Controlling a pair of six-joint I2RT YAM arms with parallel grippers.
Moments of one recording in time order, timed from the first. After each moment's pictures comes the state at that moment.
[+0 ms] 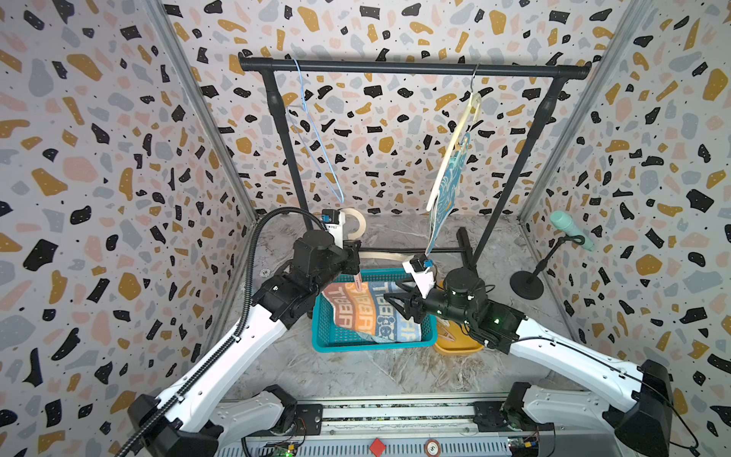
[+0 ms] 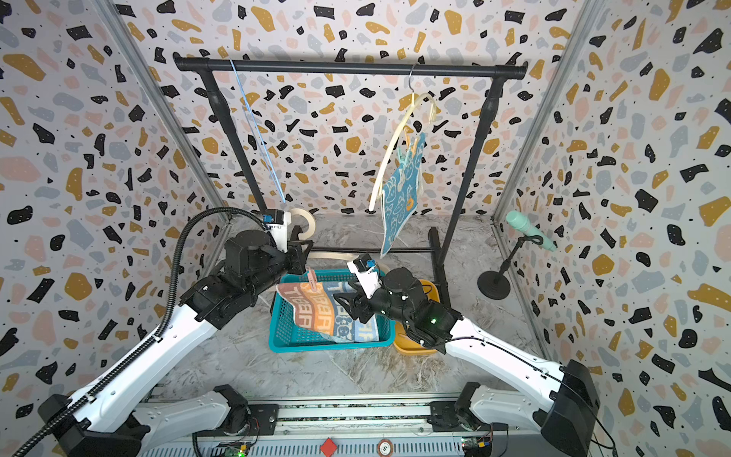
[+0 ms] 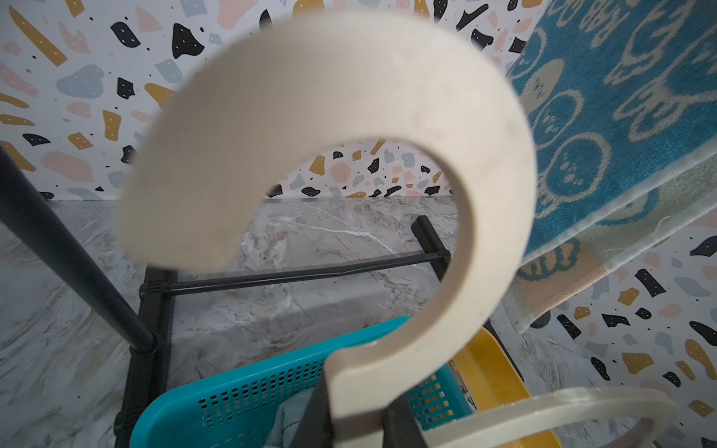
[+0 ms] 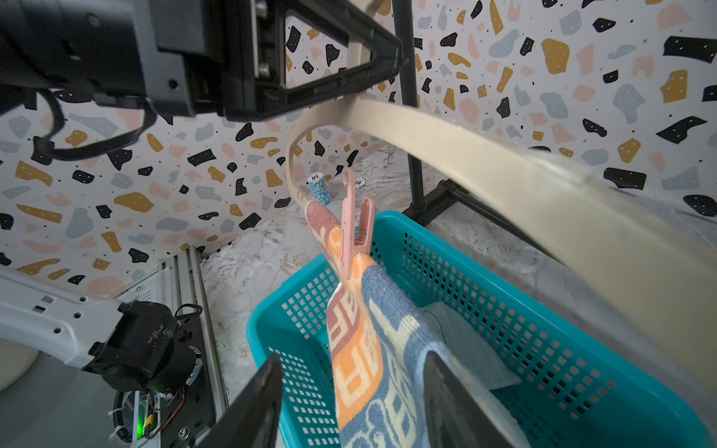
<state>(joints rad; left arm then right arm) -0.60 1.12 1.20 -0.42 -0.11 -0.38 0.92 1.15 0.93 -0.05 -0.18 0.19</state>
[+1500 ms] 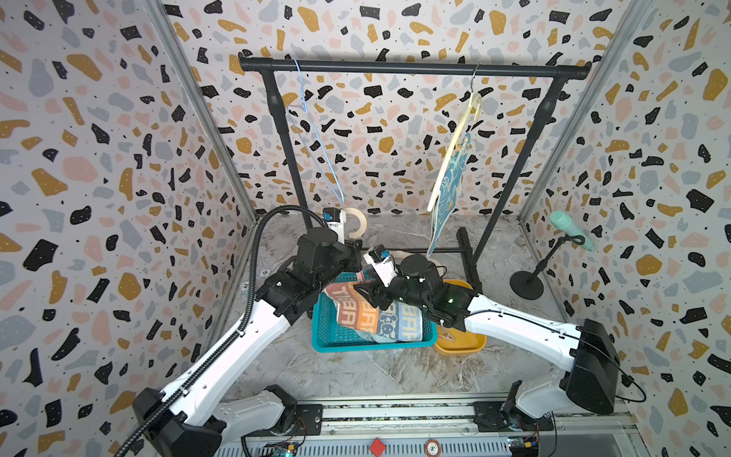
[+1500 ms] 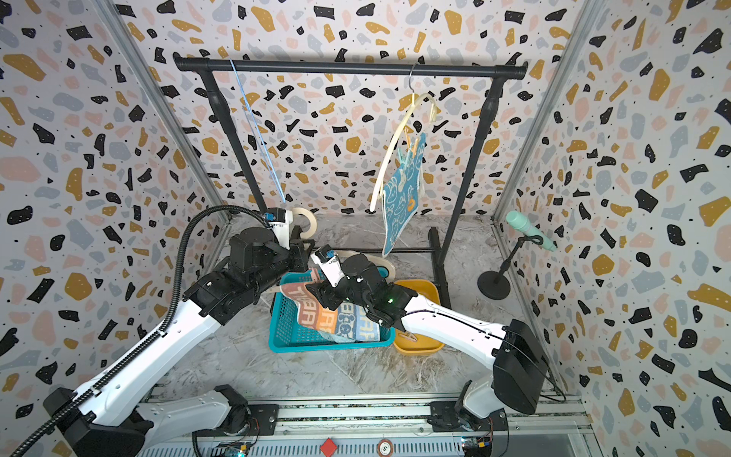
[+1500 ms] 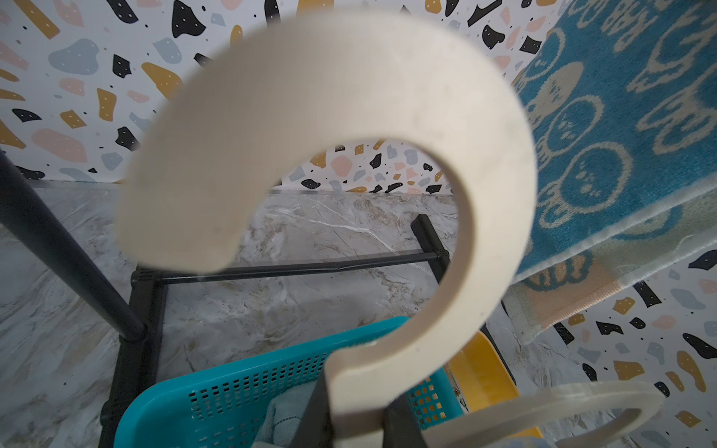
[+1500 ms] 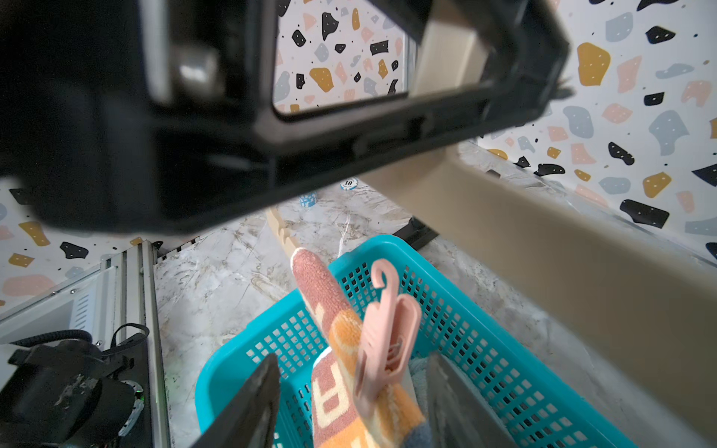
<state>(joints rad) -0.60 1.16 1.23 -0.44 -0.11 -0.43 0.99 1.48 1.18 -0.03 -0.10 0.10</state>
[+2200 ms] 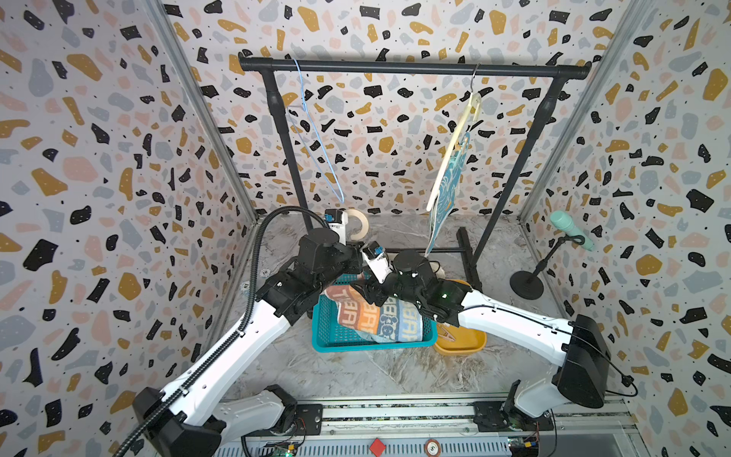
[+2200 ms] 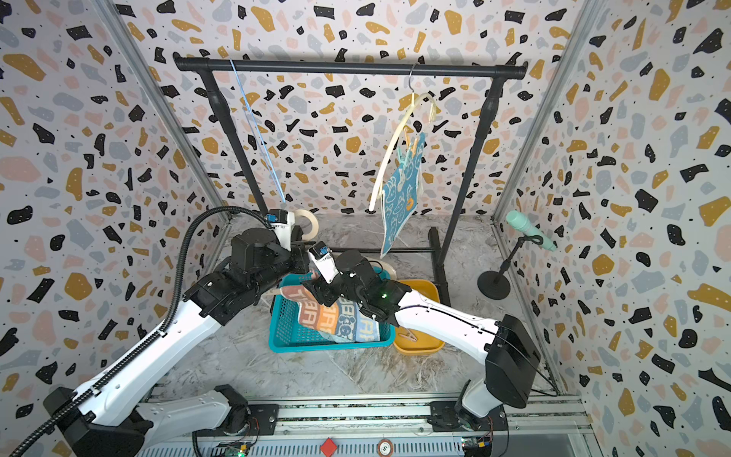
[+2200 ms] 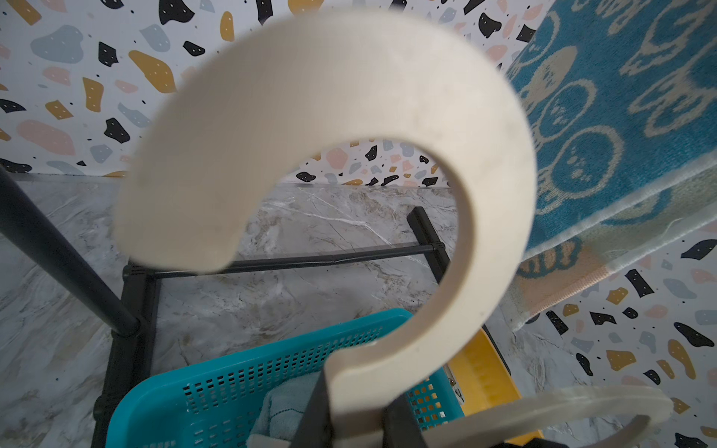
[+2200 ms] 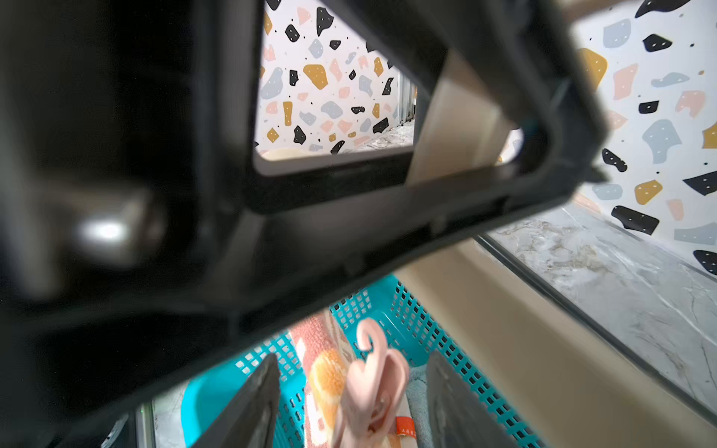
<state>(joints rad) -0.61 1.16 1.23 -0.45 -0.10 -0.43 0.99 1.54 1.25 -0.08 -0.07 0.08</state>
